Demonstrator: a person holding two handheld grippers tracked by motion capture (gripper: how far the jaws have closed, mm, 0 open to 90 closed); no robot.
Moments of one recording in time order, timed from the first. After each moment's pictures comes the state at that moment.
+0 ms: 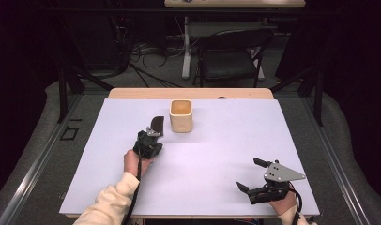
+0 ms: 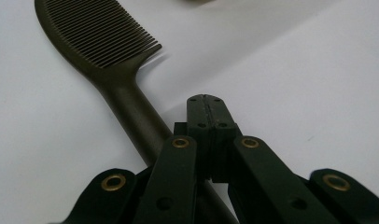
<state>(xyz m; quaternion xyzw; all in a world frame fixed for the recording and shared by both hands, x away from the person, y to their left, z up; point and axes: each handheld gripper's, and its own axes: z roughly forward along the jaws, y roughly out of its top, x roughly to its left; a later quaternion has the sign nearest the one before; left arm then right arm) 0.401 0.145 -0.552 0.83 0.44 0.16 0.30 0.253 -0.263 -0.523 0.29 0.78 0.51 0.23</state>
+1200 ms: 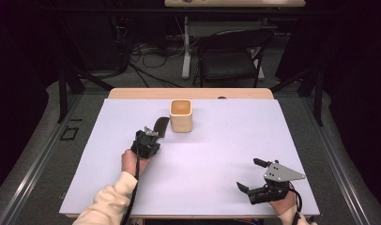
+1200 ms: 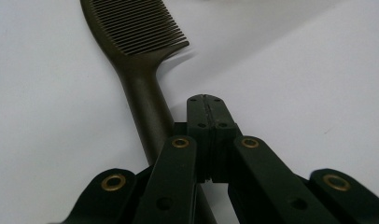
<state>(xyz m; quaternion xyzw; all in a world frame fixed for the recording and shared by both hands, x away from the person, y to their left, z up) 0.402 0.151 -0.551 0.83 0.45 0.16 0.29 0.253 -0.263 -0.523 0.29 0.78 0.50 0.23</state>
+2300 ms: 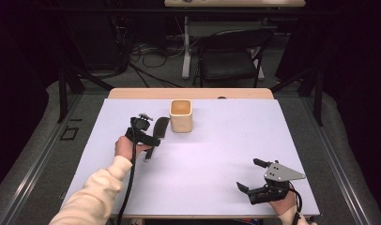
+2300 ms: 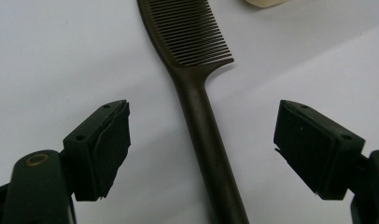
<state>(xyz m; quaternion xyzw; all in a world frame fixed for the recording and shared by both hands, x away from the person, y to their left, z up) 0.438 0.161 -0.508 0.83 0.50 0.10 0.21 0.253 -0.263 -0.523 0.29 0.78 0.51 0.22</state>
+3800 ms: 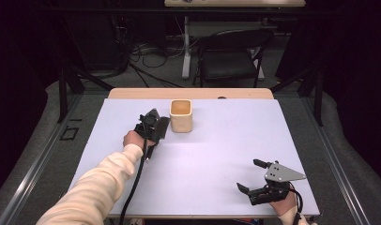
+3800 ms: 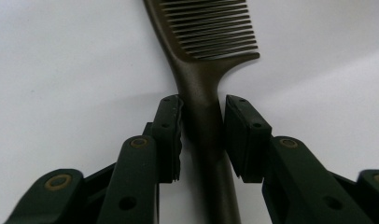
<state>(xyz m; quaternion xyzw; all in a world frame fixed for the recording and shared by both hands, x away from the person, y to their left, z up) 0.470 0.141 -0.526 0.83 0.55 0.04 0.11 0.252 -0.264 -0.523 0.29 0.78 0.51 0.22</state>
